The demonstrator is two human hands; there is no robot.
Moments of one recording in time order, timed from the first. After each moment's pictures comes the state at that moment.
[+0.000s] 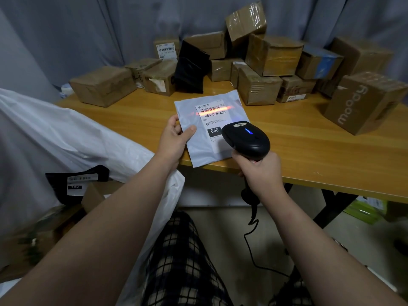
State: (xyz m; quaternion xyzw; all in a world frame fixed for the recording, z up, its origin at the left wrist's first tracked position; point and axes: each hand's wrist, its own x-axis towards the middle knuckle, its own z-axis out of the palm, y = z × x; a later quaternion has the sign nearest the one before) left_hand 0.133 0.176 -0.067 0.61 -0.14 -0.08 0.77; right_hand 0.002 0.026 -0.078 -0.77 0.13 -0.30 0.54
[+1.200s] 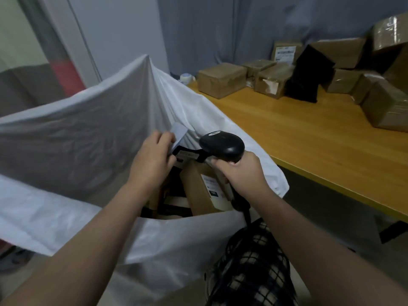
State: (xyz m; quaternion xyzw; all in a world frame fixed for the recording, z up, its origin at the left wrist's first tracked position) left_hand 0.058 0.453 -0.062 0.95 -0.06 0.25 0.17; right_hand 0.054 0.247 -0.064 -0.81 -0.03 -0.04 0.59
